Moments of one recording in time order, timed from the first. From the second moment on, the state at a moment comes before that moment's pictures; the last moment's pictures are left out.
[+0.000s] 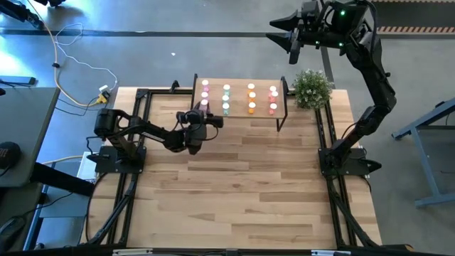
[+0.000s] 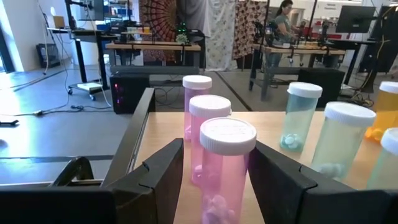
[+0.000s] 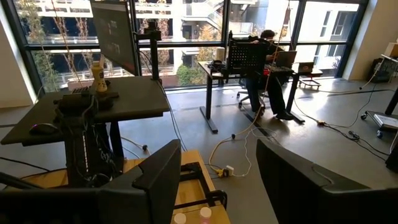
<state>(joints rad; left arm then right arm) 0.18 1.72 0.74 0.81 -1.38 -0.22 -0.71 1.61 2.36 -0.83 -0.44 -0.10</state>
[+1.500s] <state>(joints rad) 0.27 0.95 0.74 0.46 -0.83 0.01 -0.71 1.74 2.36 -0.83 -0.41 0.03</state>
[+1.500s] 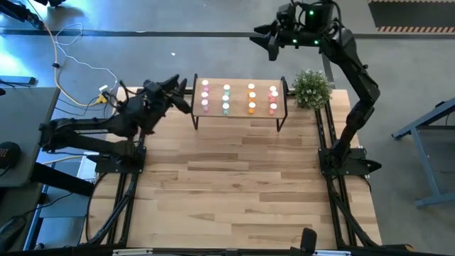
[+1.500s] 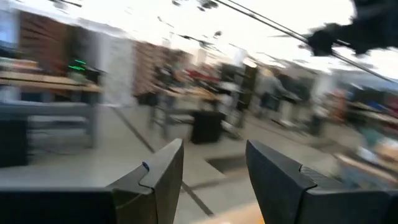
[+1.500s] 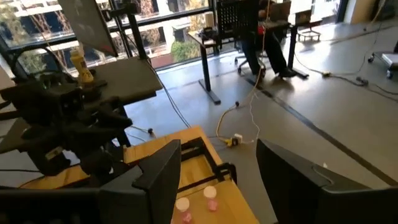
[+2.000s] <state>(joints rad) 0.55 0.90 0.88 -0.24 -0.20 -0.07 -0.70 1.75 2.36 -1.03 -0.28 -0.01</state>
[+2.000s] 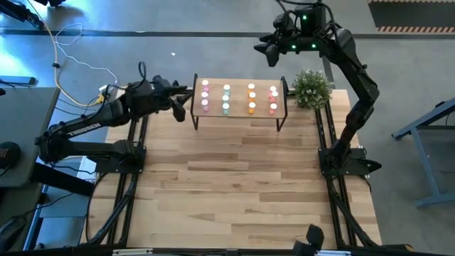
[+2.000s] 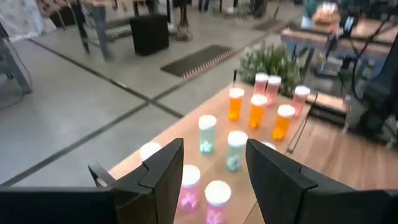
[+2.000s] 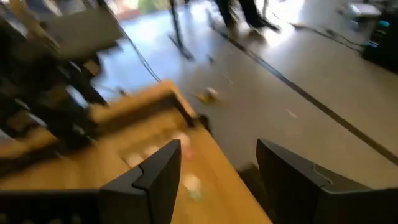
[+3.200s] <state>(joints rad) 0.67 0.97 0.90 -0.23 -0.15 -0.07 -0.86 1.90 2.20 -1.57 -0.16 -0.16</state>
